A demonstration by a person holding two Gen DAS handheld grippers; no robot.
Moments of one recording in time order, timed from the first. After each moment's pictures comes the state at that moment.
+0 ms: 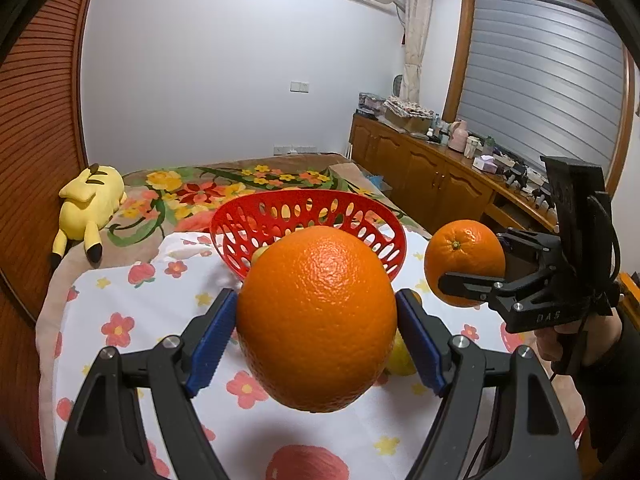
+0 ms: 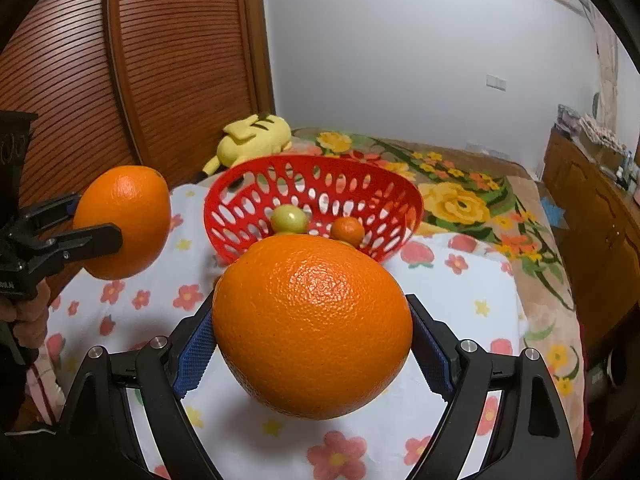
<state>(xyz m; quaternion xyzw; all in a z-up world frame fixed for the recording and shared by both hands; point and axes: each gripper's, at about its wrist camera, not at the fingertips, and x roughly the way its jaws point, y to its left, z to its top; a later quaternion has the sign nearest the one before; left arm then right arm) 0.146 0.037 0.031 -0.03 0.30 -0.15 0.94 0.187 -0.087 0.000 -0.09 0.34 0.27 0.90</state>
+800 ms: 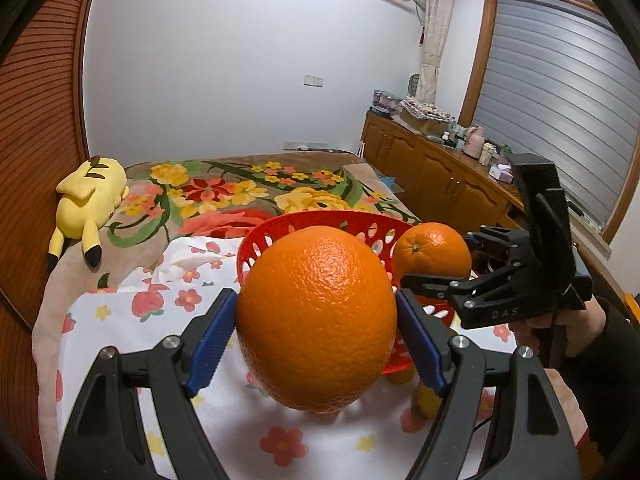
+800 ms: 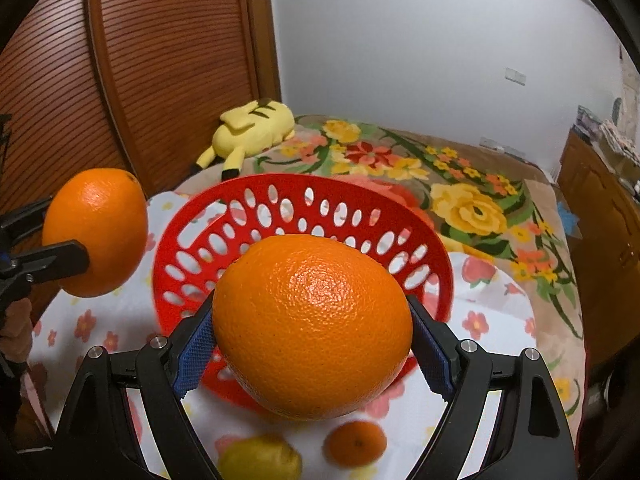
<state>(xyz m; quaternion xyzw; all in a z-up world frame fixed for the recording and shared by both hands) 0.223 0.064 0.034 -0.05 0.32 -0.14 0.94 0.294 -0.044 -0.012 -0.11 0.38 0.28 0.88</state>
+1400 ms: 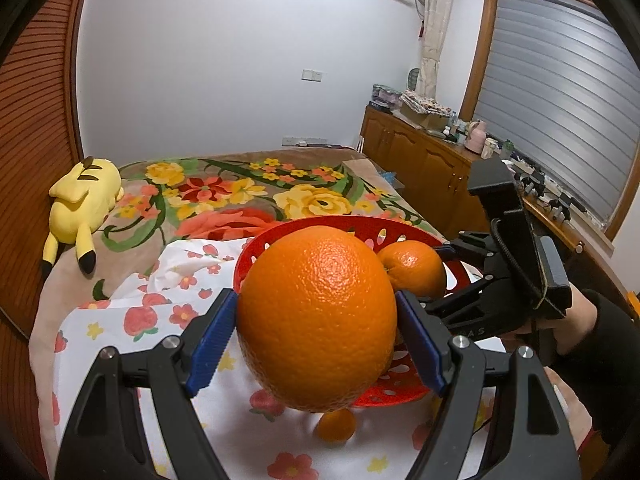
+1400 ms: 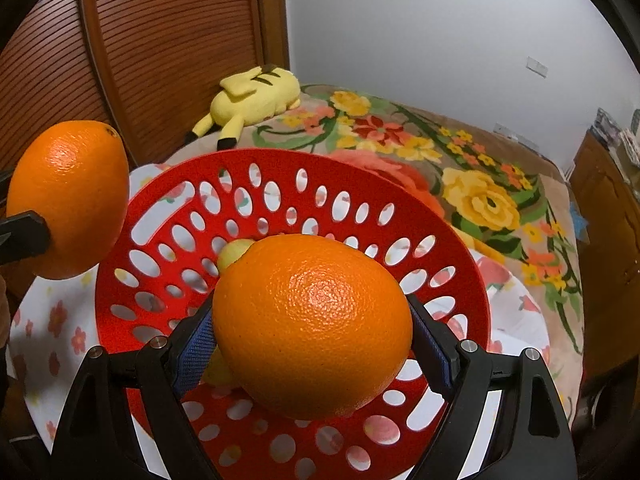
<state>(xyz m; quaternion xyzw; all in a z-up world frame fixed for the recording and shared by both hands) 0.256 0.061 0.029 -0.05 0.33 -0.15 0.93 0.339 -0.022 -0.044 -0.15 0.42 0.29 0.85</state>
